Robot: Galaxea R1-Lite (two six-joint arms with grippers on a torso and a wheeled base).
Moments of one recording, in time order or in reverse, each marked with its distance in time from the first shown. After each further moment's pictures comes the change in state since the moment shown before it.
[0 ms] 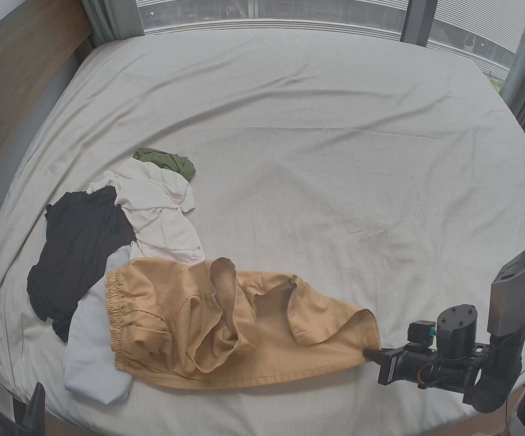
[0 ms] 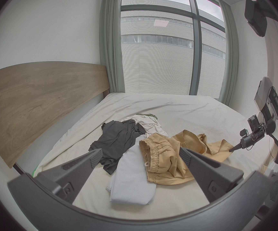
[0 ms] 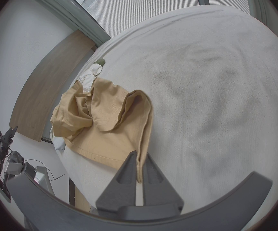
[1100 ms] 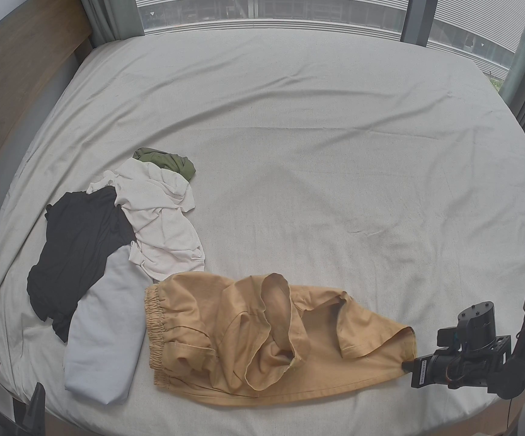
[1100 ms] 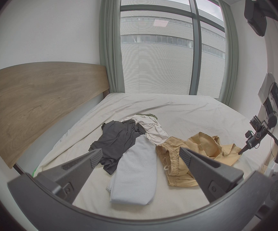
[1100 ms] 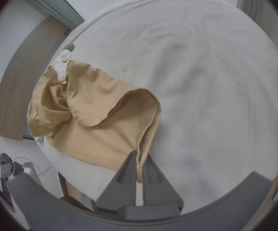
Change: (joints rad) left arm 0.000 0.000 0.000 0.000 0.000 0.003; right arm -0.190 -0.181 0.019 0.428 -0.021 -0.066
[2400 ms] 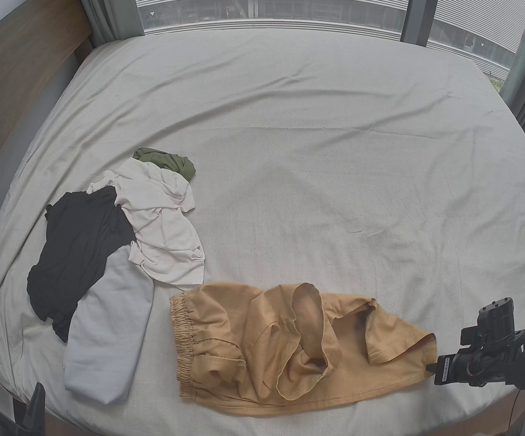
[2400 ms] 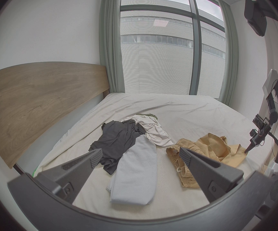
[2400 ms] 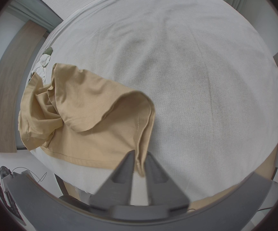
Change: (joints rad) left arm 0.000 0.000 0.000 0.000 0.000 0.000; right arm -0.131 -0.123 0.000 0.220 0.005 -0.011
